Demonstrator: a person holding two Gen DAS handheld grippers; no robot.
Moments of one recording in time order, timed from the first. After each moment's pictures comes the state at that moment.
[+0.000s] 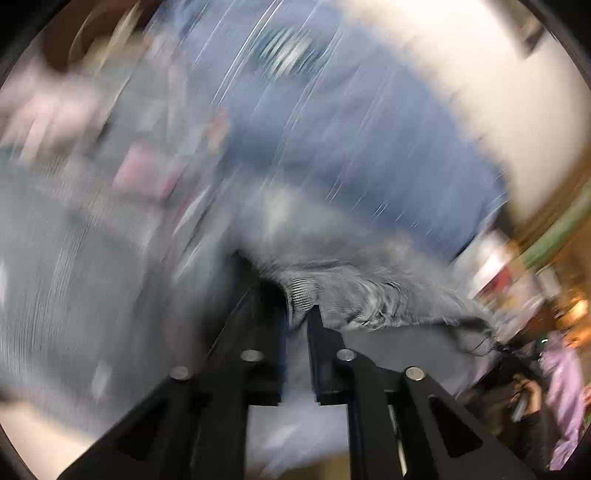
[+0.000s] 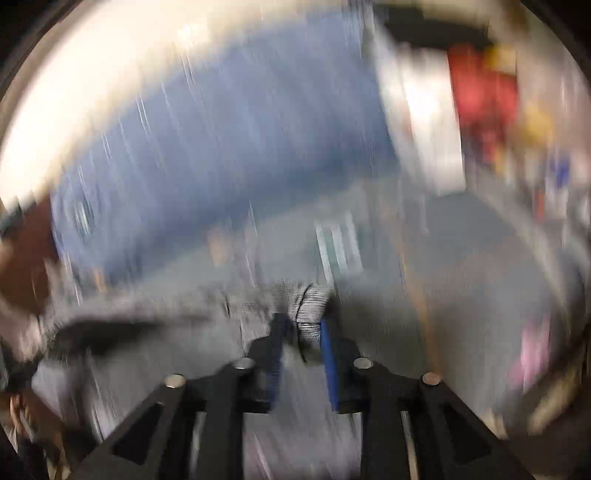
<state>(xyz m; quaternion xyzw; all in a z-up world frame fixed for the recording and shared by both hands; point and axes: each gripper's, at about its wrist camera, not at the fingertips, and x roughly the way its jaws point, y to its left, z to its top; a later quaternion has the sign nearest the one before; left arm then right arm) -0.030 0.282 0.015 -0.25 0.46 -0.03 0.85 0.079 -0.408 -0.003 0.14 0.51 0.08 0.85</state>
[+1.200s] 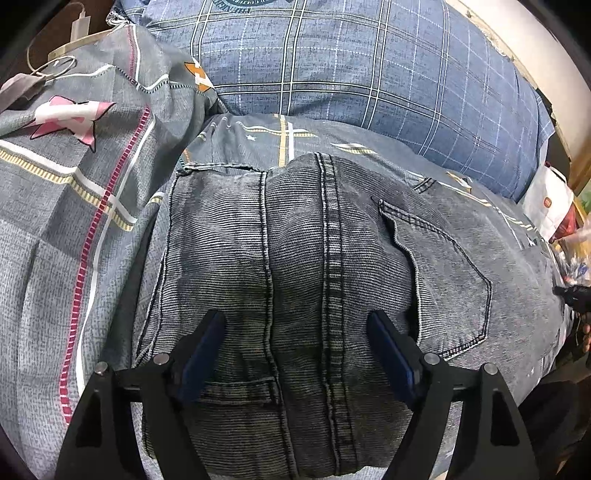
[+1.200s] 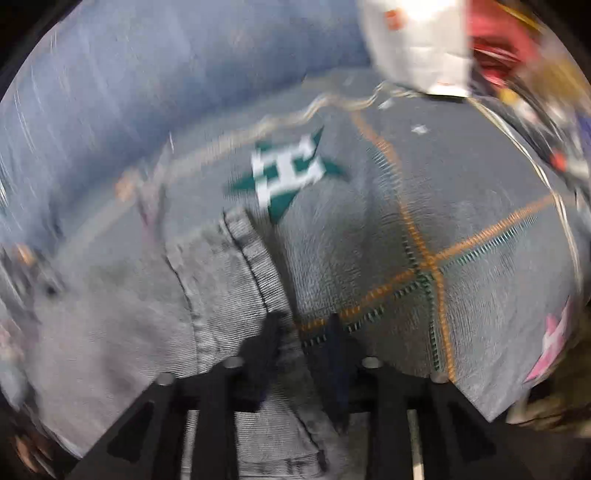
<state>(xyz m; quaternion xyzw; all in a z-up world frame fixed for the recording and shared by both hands) 0.051 0.195 -0.062 -0.14 0.46 0.01 0.88 0.188 -0.385 -0.026 0.18 0.50 -0.01 0.85</state>
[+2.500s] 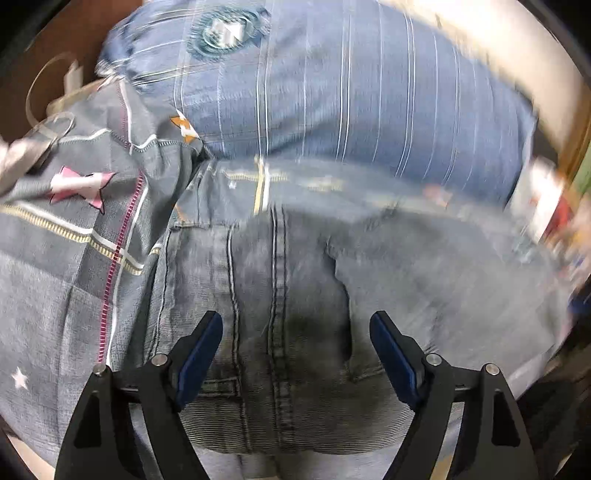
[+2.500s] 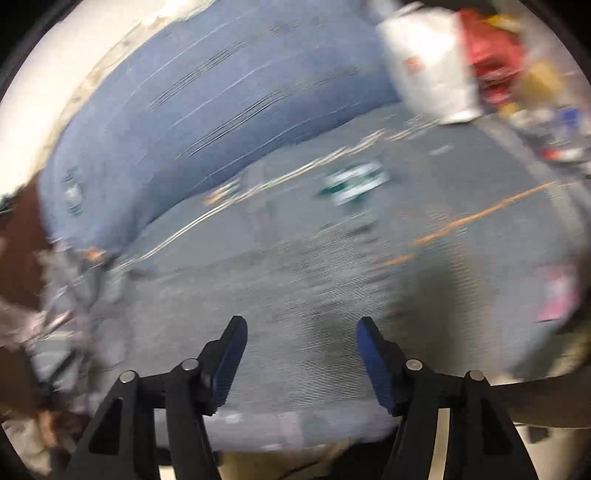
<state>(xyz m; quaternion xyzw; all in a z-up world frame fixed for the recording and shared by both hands) 0.040 0.152 -0.025 -0.06 0.45 0.03 0.89 0.148 -0.313 -0.023 0.14 0.51 0.11 0.84</state>
